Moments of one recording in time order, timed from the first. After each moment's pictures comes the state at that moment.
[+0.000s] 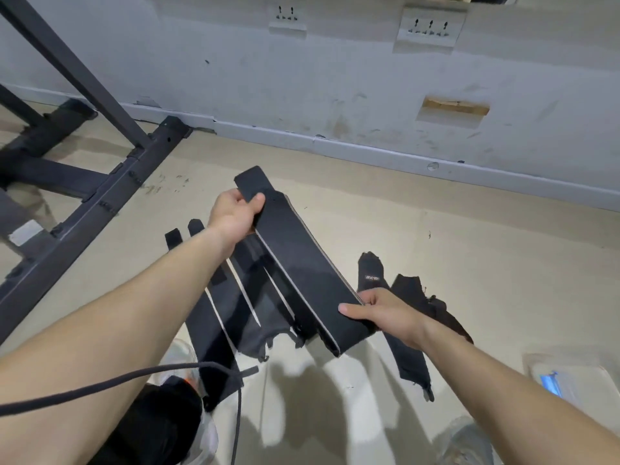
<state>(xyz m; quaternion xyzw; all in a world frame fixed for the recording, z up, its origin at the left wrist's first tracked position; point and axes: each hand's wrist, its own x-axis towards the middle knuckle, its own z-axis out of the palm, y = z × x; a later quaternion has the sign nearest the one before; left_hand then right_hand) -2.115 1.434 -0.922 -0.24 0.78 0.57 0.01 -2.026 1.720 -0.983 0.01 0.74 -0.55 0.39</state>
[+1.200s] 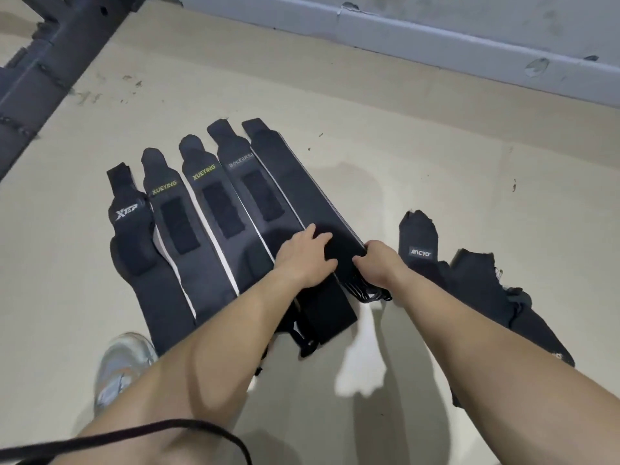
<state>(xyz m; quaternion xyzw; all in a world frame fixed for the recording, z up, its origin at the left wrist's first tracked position) -2.172 1.488 -1.242 -0.01 0.94 0.17 0.31 -2.186 1.654 -1.243 0.10 0.88 -0.28 0.36</state>
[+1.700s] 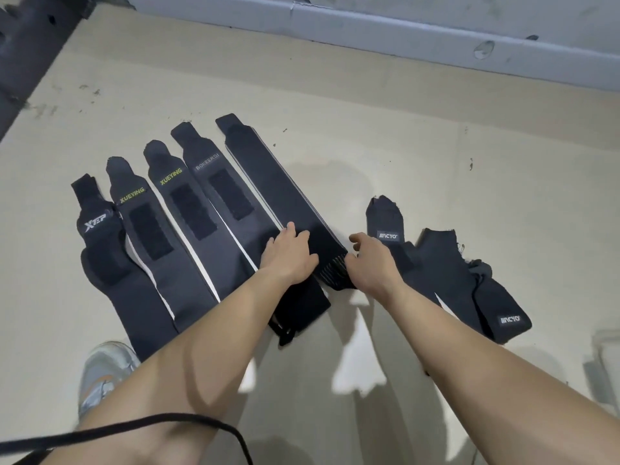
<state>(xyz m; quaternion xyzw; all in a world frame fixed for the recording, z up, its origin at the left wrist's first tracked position) -2.163 1.519 -1.229 -0.01 0.94 0.13 0.33 -2.143 1.686 -1.210 0.13 0.88 -0.36 0.27</state>
